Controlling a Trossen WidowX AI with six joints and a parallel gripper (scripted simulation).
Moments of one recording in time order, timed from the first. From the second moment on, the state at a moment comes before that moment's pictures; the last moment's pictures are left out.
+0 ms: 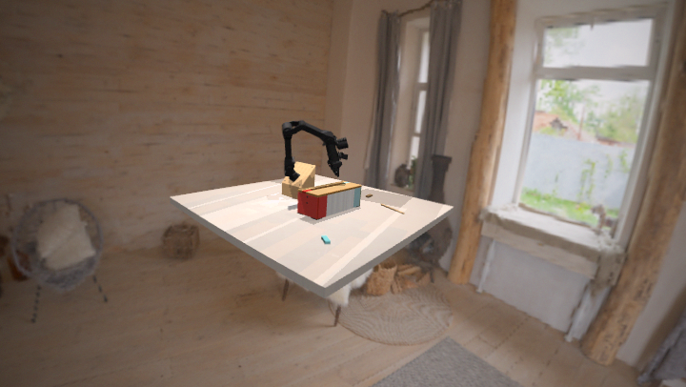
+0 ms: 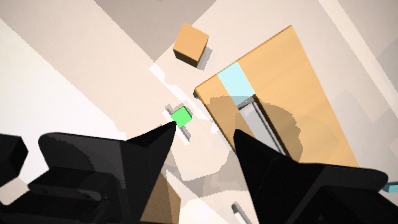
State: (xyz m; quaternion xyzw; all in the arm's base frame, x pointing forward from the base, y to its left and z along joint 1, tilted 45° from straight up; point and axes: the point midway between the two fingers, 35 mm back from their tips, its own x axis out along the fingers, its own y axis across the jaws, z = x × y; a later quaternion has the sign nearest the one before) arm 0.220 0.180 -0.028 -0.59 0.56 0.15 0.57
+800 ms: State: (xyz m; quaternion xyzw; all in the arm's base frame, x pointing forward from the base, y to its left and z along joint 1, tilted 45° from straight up) arm 0.200 0.187 -0.038 -0.85 0.28 0.43 -0.06
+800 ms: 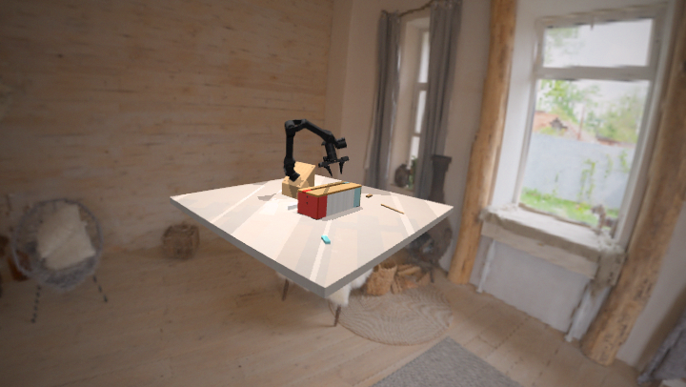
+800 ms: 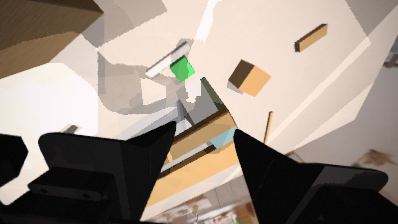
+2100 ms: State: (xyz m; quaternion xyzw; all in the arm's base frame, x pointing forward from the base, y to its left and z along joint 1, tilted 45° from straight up) arm 0.206 0.122 -0.118 -0.80 0.12 0.47 -0.36
